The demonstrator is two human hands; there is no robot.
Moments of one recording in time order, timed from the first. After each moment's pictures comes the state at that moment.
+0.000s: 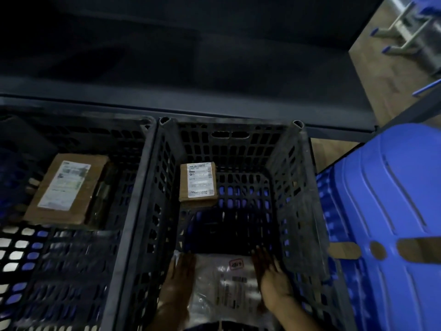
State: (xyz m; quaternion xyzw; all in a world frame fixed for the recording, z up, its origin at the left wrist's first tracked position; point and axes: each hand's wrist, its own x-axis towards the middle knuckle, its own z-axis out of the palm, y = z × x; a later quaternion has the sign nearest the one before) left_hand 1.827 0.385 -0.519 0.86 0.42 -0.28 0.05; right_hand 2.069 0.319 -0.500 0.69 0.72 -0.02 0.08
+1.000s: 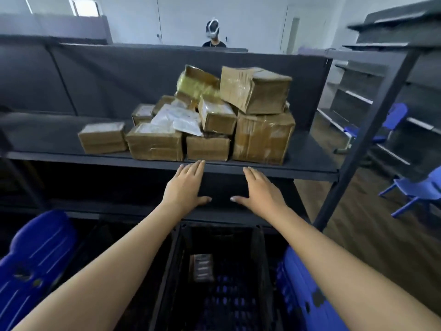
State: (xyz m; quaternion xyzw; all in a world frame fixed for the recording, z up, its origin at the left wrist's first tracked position) left_hand 1.876 0.518 -0.045 0.85 0.50 0.15 -0.08; right_hand 2.083 0.478 -0.057 0.70 0.70 0.01 -0.15
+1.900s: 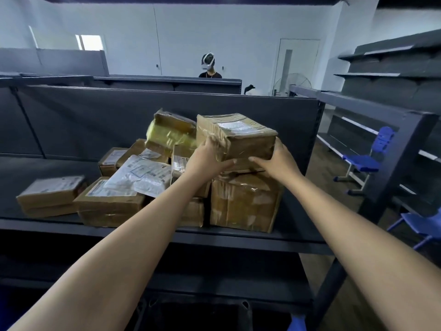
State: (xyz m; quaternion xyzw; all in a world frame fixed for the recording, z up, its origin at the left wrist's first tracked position) left_hand 2.037 0.705 0.094 0.78 0.52 0.33 0.10; right_hand 2.240 0.676 0.087 0.69 0.59 -0.08 -0.41
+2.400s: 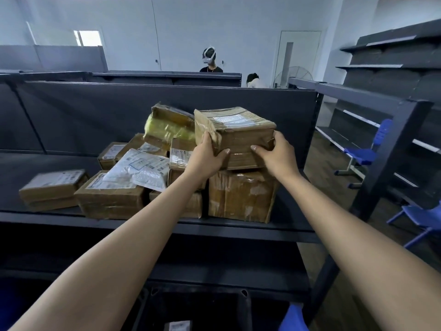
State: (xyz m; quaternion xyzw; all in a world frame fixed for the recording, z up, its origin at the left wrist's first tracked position) left_hand 2.041 0.682 0.089 0.76 0.49 0.39 0.18; right_hand 2.229 0.657 0.081 0.62 0.56 -0.09 -0.55
